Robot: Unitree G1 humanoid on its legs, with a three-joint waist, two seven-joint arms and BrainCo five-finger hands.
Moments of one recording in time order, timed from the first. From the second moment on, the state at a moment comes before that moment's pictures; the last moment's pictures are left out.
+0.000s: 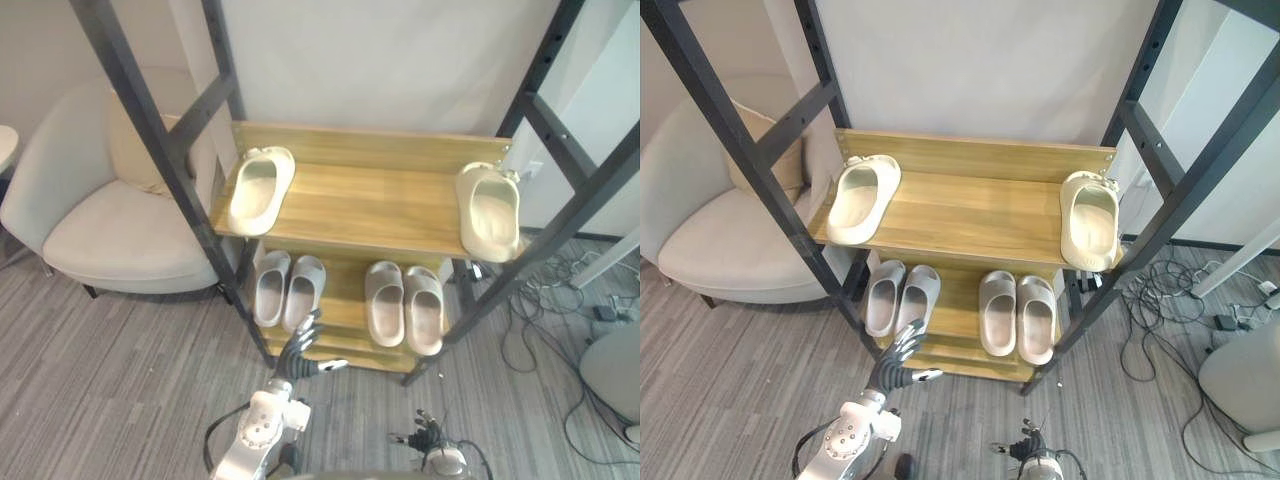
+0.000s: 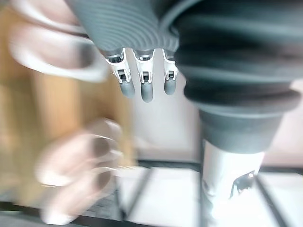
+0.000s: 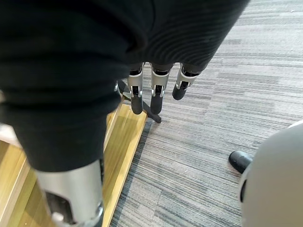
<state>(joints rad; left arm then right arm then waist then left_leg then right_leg) 0.20 0.15 -0.47 -0.04 -0.03 -0.22 0.07 0.05 -0.07 0.04 1.02 -0.16 -0.06 -0.18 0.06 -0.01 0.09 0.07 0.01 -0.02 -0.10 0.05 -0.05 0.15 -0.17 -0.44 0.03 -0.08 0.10</state>
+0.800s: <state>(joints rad) -0.27 0.32 -0.11 -0.02 0.09 -0.23 0.31 0.04 -0.09 0.10 1.02 -0.20 -0.06 -0.12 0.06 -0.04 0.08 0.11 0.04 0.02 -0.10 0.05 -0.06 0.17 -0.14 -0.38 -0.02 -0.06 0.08</state>
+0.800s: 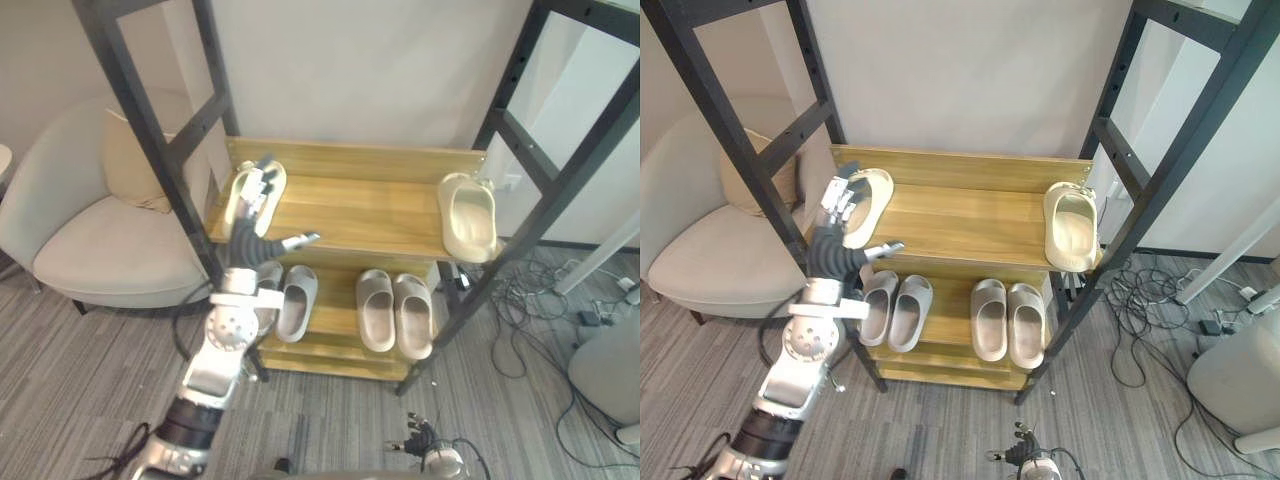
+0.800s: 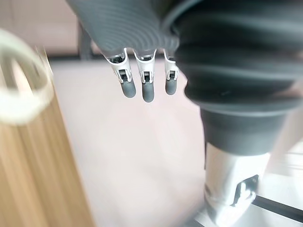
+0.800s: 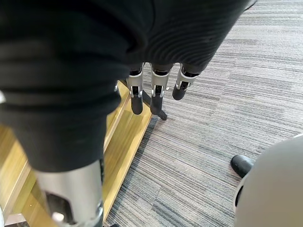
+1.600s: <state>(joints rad) -0.68 0.68 -0.04 0.43 0.18 -0.16 0.32 0.04 -0.12 0.08 0.95 -0.20 -0.06 -0.10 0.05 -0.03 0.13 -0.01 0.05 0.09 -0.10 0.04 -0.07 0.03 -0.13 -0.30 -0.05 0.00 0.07</state>
